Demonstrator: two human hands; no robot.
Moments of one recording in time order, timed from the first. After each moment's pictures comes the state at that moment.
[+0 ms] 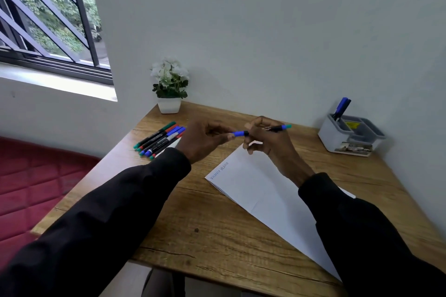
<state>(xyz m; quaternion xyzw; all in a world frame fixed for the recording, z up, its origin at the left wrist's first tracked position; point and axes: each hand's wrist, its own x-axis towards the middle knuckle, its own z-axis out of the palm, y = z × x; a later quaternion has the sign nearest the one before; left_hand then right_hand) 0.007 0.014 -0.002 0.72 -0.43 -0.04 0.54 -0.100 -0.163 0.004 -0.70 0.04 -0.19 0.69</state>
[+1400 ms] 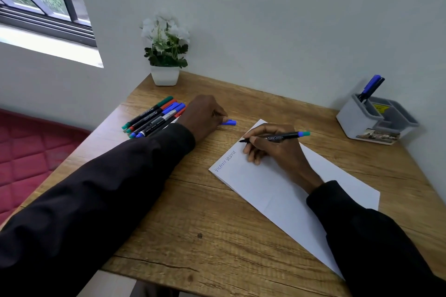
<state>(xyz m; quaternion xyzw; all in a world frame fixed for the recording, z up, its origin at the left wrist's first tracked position) 0.067 -0.013 -0.032 0.85 -0.41 0.00 0.33 -0.091 -0.172 -0.052 -0.77 0.04 -0.16 0.61</state>
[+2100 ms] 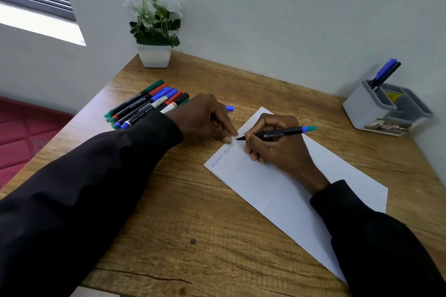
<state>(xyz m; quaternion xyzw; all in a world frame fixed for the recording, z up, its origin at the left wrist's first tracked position) 0.062 -0.004 -0.029 0.75 -0.53 -0.21 0.34 -0.090 -0.165 -0.054 -0.83 0.05 -0.19 0.52</state>
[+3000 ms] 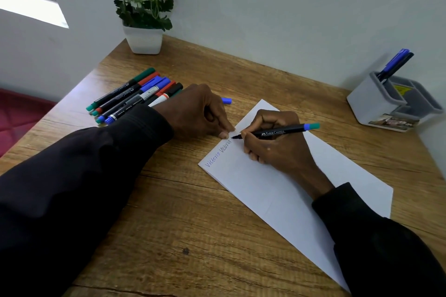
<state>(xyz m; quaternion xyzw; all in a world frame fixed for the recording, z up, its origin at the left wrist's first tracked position) 0.065 -0.004 -0.030 0.75 -0.51 -0.24 0.36 -0.089 -0.162 -0.053 -0.83 0.06 -0.18 0.52</state>
